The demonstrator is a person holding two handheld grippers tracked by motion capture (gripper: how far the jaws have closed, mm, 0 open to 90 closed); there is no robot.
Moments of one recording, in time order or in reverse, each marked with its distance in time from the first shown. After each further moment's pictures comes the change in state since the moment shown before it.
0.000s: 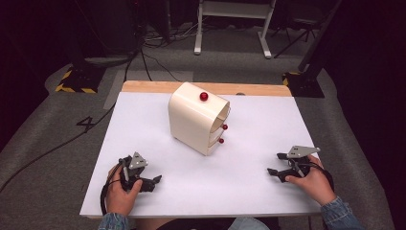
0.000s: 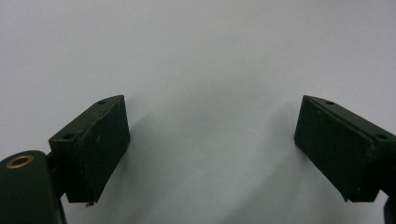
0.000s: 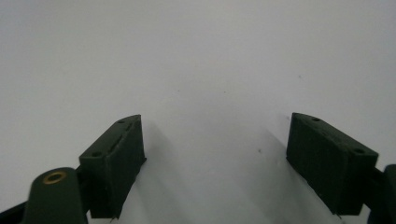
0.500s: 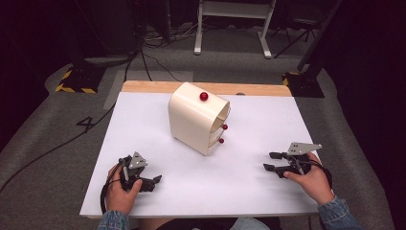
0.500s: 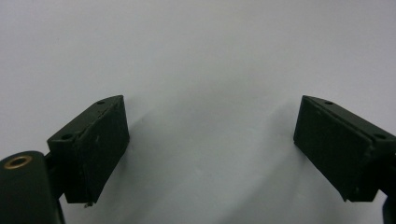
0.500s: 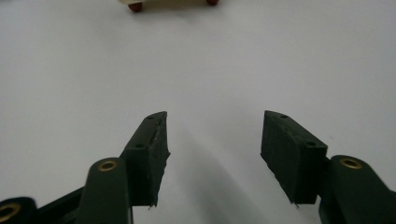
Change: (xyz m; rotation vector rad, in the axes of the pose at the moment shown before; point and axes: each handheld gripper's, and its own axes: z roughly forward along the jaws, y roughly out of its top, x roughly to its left) left arm 0.000 0.000 0.000 0.001 -0.006 -0.004; right arm 0.015 0.029 -0.011 -0.095 0.101 -0.019
